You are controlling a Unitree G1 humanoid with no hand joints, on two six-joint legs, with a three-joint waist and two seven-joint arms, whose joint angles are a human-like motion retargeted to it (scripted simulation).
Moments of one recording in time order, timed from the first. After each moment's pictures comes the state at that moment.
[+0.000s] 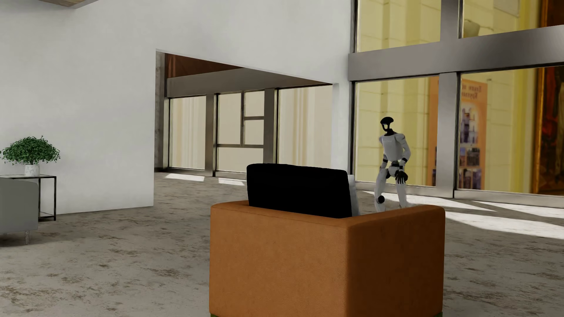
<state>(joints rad) -0.09 -0.45 -0.10 0.29 0.08 0.12 0.16 -0.23 0.24 1.20 0.57 0.16 0.27 -0.03 -0.12 0.19 -0.05 0.01 -0.11 -0.22 -0.24 0.48 0.81 0.84 -1.40 0.42 0.28 -0.04 0.24</state>
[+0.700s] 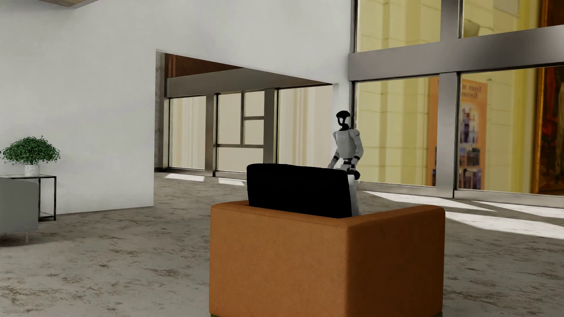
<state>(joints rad) -0.04 -0.48 -0.03 -0.02 -0.16 -0.02 0.20 -0.11 0.20 0.44 1.20 0.28 0.21 -0.30 0.04 0.02 -0.06 0.05 0.04 -0.04 -0.08 0.52 0.64 0.88 -0.97 0.25 0.33 0.01 0.00</state>
